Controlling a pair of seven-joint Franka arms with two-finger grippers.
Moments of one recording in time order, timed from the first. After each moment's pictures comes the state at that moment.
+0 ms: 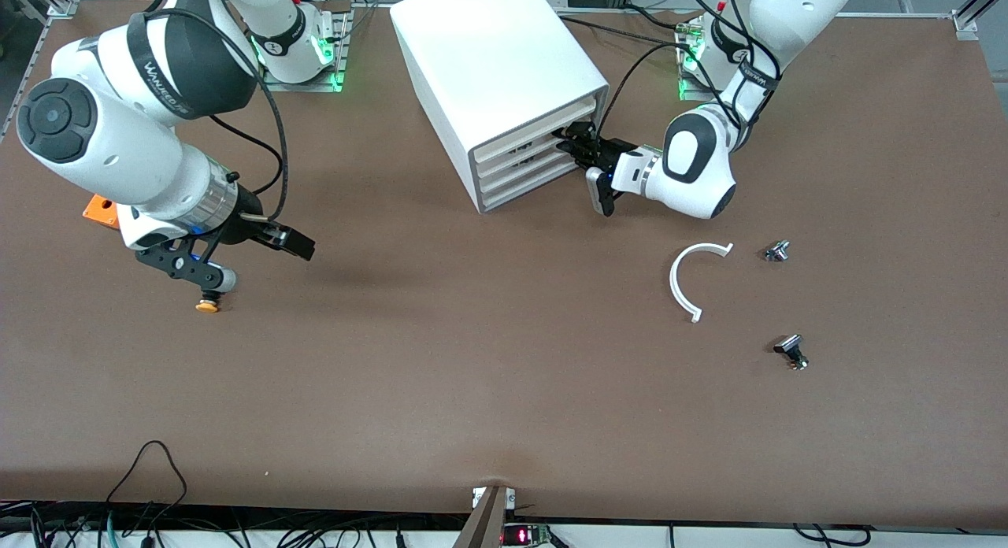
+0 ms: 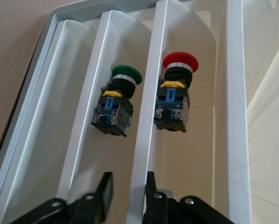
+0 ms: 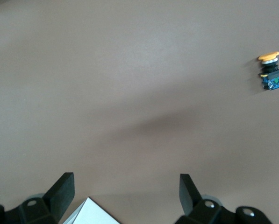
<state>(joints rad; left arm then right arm) -0.11 0.39 -0.36 -2.27 -1.17 1.90 1.03 0.15 0.28 0.17 -1.52 0.06 1.80 0.67</state>
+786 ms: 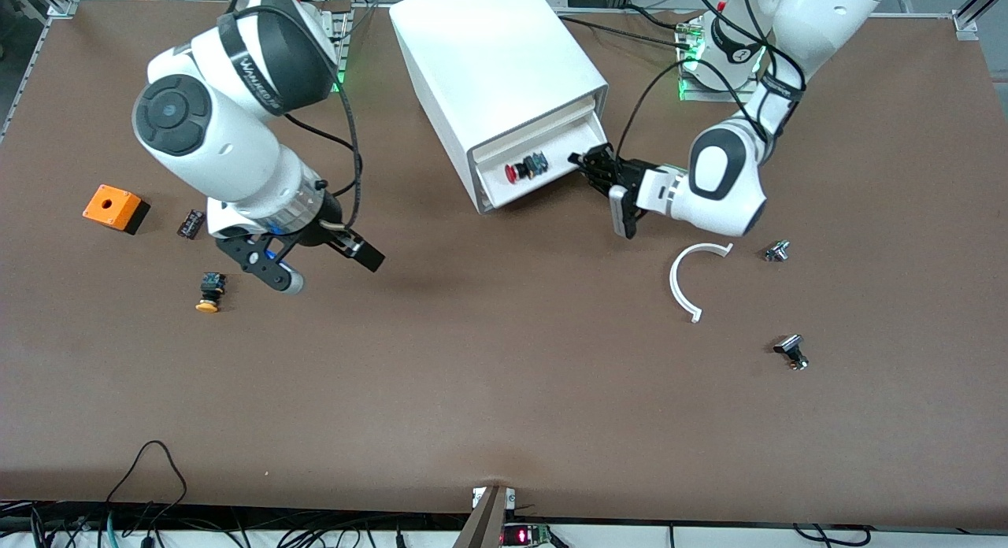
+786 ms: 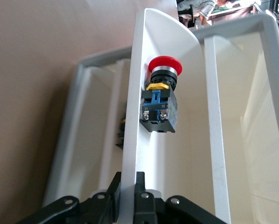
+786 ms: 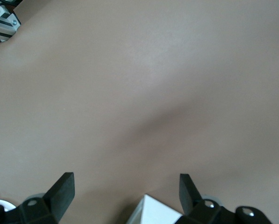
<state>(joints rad) 0.00 0.41 -0.34 -2.16 -1.07 1.88 1.05 0.30 0.41 0.17 -1.36 0.06 1.83 1.07</state>
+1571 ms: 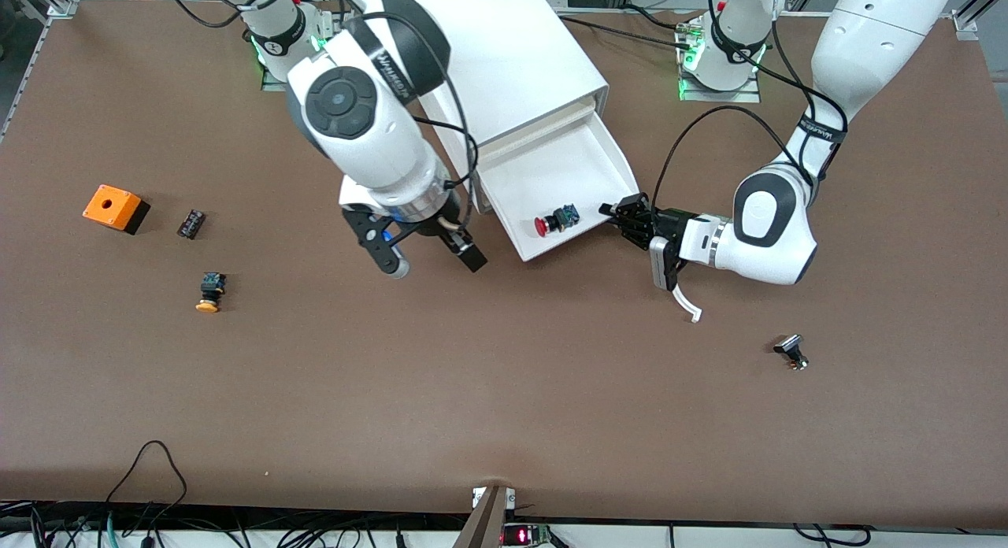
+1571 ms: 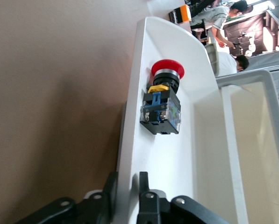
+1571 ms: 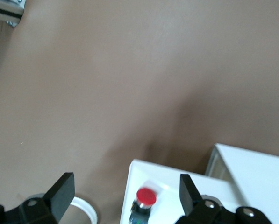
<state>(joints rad) 0.11 0.54 -0.34 -1.95 -0.93 1.88 1.02 0.52 0.60 0.17 -1.15 0.06 1.91 1.58</state>
